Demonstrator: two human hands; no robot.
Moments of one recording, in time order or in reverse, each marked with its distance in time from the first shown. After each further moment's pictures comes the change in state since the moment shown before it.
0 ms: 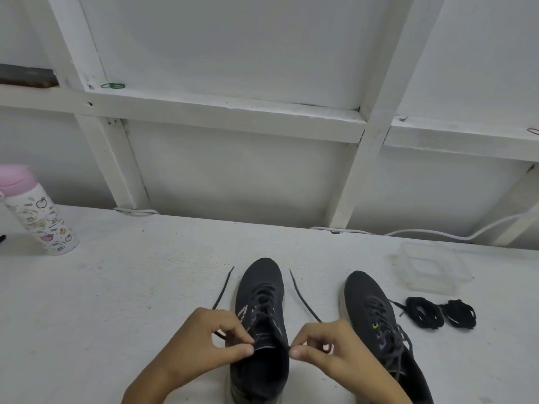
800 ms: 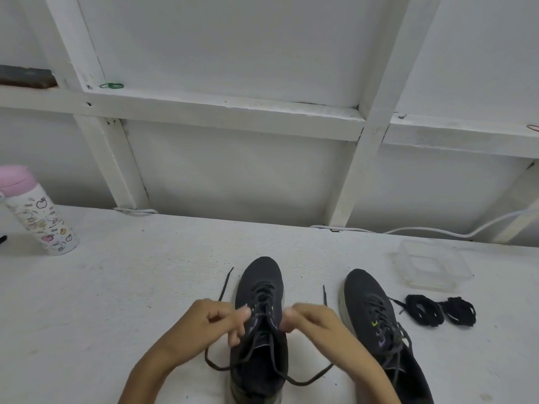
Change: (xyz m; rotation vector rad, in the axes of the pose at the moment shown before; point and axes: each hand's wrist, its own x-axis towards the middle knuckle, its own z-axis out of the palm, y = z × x) left_hand 0.014 -0.004 -0.005 -0.153 -0.039 -0.170; right_hand 0.022 -0.010 0.005 0.097 0.031 0.216
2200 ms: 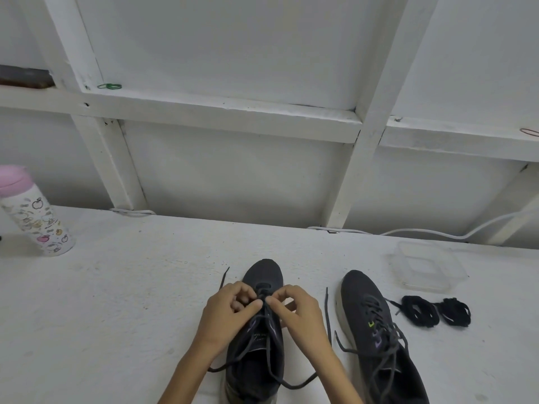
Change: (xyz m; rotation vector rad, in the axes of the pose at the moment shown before) left_hand 0.049 -0.037 0.042 0.097 0.406 0.014; right_hand 0.047 0.030 0.037 0.009 0.389 -0.045
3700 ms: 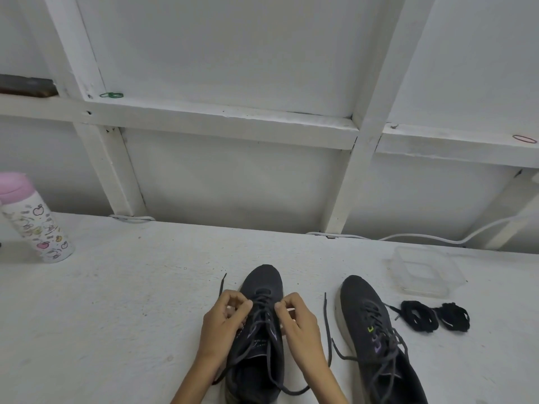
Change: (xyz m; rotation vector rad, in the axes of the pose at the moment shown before) left_hand -0.007 -0.008 0.012 -0.296 0.124 -0.115; right_hand -0.015 -0.001 0.007 0.133 0.055 0.099
